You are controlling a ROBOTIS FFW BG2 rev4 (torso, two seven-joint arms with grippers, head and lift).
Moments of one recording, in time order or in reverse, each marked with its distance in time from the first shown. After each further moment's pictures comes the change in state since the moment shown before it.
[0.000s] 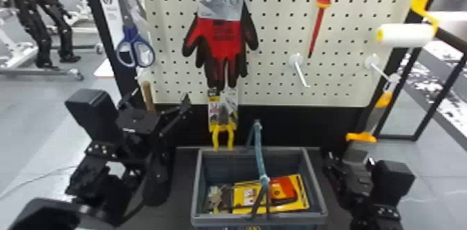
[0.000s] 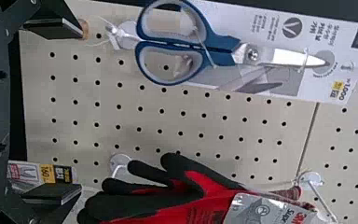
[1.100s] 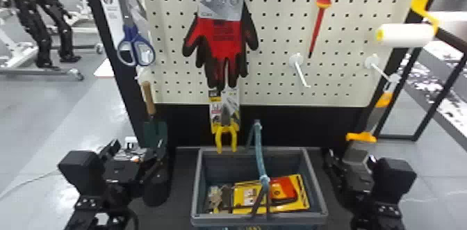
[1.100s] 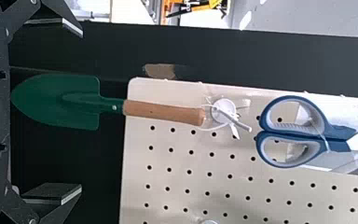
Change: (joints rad) left arm 0.112 -0.037 0.095 0.247 -0.039 -0.247 -0.015; right arm -0.003 0.000 -0.002 -0.009 0.001 0.000 0.000
